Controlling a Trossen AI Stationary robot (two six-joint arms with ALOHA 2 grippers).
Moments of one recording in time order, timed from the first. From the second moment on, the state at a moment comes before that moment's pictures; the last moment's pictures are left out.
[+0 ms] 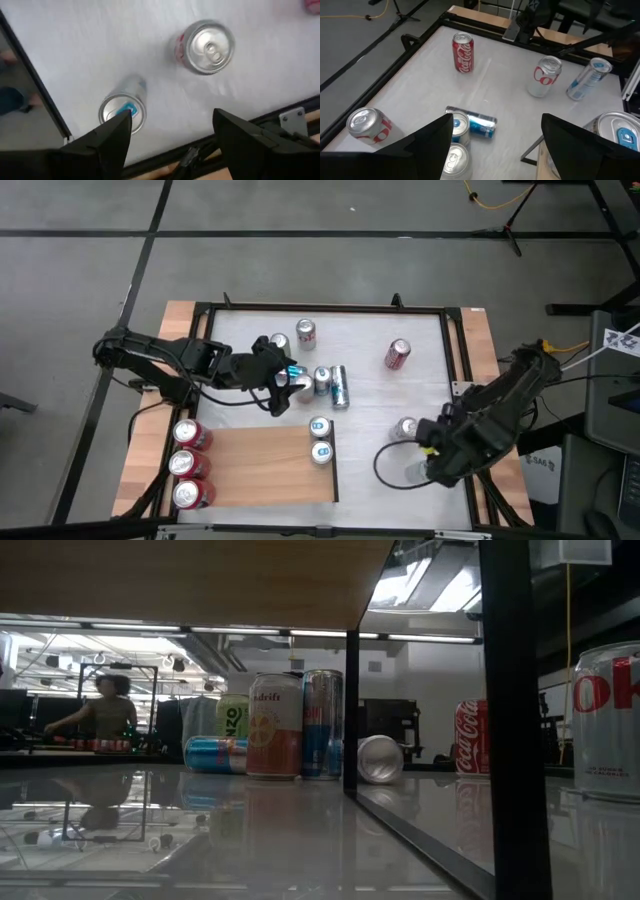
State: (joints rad) left arm -0.24 1.37 1.49 -0.78 -0.49 -0.43; right arm 0.79 1.50 1.56 -1.57 0.11 1.12
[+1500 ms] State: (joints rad) left arm -0.24 1.37 1.49 -0.78 -0.49 -0.47; right arm 0.88 1.65 1.43 -1.38 0.02 0.46
